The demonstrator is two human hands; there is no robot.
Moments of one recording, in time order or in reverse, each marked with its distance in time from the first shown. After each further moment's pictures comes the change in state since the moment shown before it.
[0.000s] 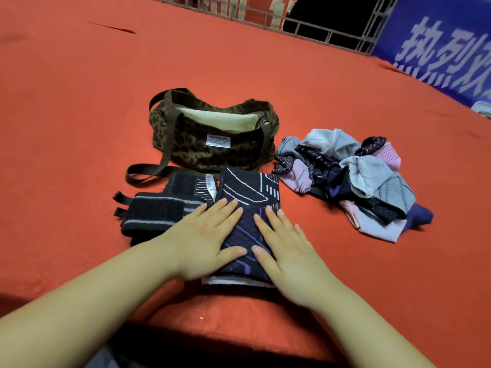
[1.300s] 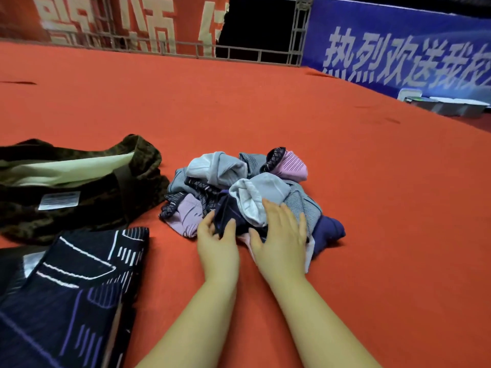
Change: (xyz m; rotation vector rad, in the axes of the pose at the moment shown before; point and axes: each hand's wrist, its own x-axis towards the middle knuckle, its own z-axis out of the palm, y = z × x) left_hand 0.260 0.195 0.008 -1.656 0.899 -0.486; right_hand 0.055 0.238 -0.028 0.045 0.649 0.368
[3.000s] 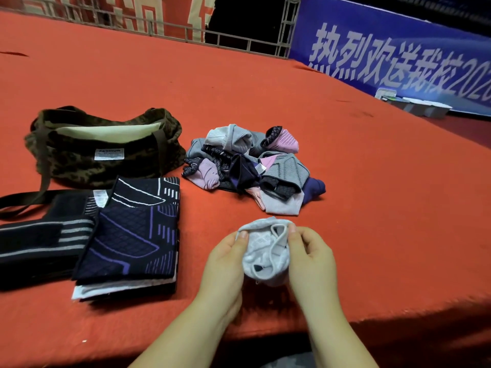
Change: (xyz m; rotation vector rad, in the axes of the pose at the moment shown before) left_hand -0.148 0.049 -0.127 -0.290 -0.435 -0.316; right_hand -0.192 -0.067 -0.129 0.832 0.140 0.456
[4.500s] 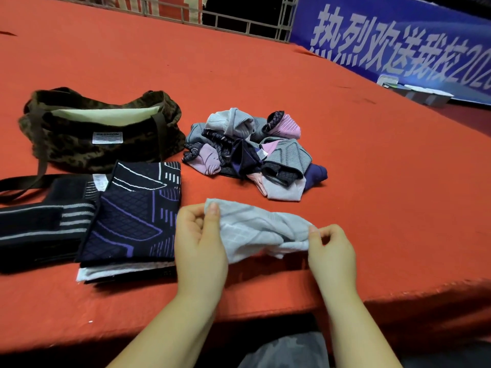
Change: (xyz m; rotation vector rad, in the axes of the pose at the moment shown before) left_hand -0.007 0.022 -0.024 0.371 0.317 0.516; right_hand 0.026 0.030 0.000 -0.531 0.207 0.086
